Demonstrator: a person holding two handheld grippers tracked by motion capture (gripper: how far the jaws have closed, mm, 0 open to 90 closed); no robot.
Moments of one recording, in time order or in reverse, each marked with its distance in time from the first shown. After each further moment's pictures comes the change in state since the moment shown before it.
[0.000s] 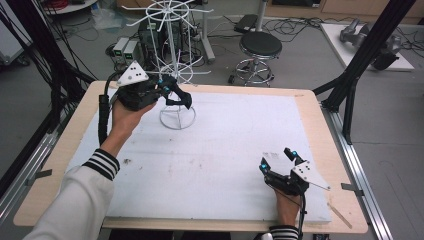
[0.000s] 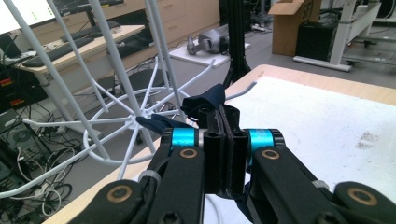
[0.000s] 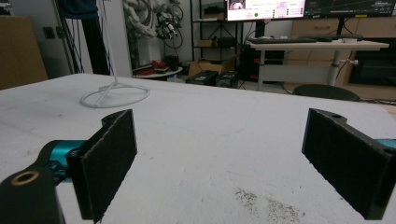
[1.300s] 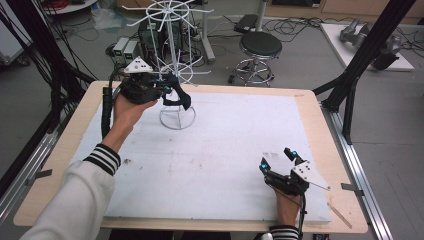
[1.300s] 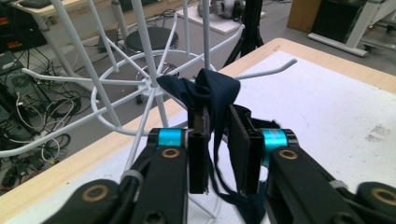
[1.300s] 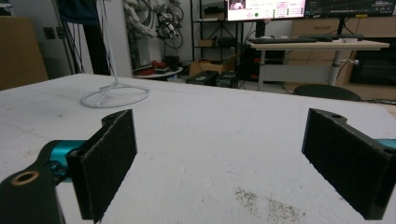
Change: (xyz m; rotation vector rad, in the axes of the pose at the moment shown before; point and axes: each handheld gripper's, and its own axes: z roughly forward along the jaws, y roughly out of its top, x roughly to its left) left arm 0.011 0.006 0.013 0.163 0.036 -0.123; right arm 0.000 0.000 0.000 -0.003 0.002 -0.001
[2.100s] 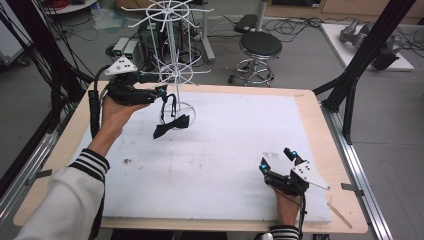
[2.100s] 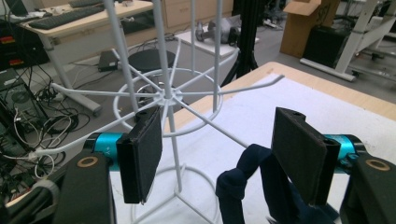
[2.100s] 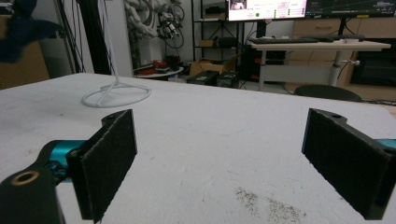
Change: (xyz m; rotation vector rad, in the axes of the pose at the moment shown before) left arm 0.012 -0.006 -0.028 -0.117 -0.018 -0.031; right arm 0.000 0.000 0.000 0.003 0.002 -0.004
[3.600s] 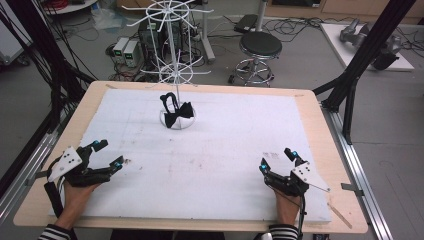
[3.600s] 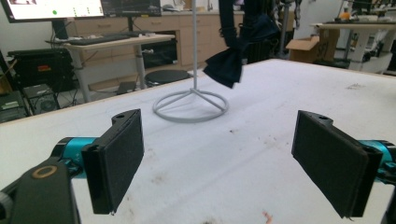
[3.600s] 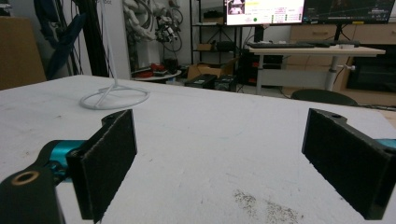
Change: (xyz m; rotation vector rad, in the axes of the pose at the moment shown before) left arm -0.005 -0.230 -0.116 -0.241 0.064 -0.004; right arm 0.001 -0.001 -0.001 -0.021 -0.011 -0.018
